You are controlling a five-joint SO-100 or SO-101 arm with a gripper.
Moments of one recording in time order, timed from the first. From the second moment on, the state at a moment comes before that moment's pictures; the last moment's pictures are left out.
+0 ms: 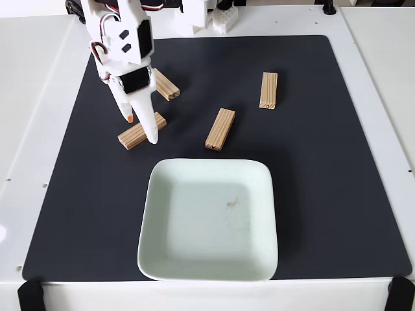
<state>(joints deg) 11.6 72.6 85.9 62.6 -58.0</state>
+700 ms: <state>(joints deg) 10.0 69.3 86.0 62.5 -55.5</state>
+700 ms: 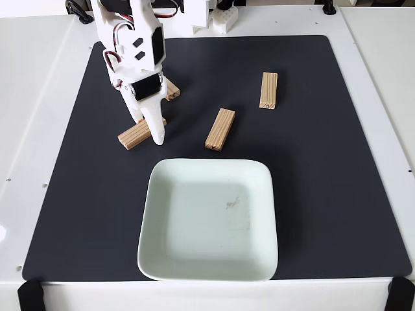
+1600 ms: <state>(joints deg) 9.8 71.4 86.1 62.4 -53.8</state>
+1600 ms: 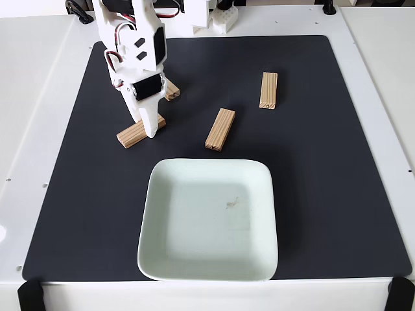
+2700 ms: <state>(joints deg) -9.7 77.9 85.5 24.3 -6.2</state>
